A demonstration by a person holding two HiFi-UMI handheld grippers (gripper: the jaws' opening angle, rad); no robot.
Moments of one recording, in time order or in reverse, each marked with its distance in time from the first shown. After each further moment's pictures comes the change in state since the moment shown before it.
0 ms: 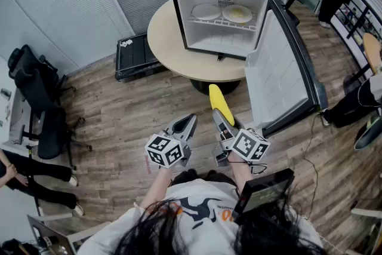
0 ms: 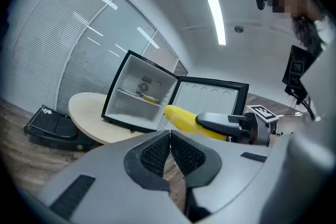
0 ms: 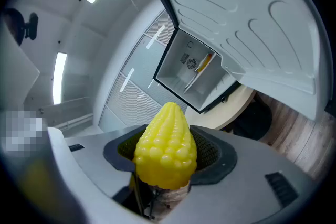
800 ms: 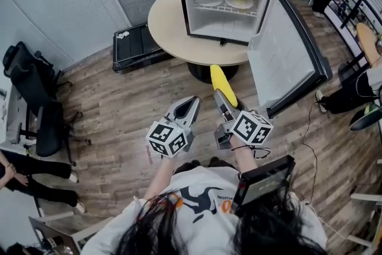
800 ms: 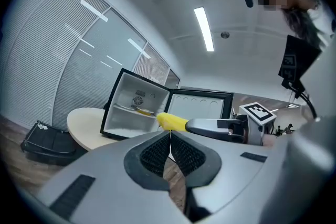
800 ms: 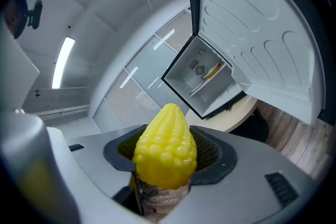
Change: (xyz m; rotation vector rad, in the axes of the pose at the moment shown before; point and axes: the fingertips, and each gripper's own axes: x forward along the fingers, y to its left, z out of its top) left arm -0.045 -0.018 0.032 0.090 -0.110 -0.042; right arm -0.004 0.043 -0.012 -0.156 -0.045 -0.040
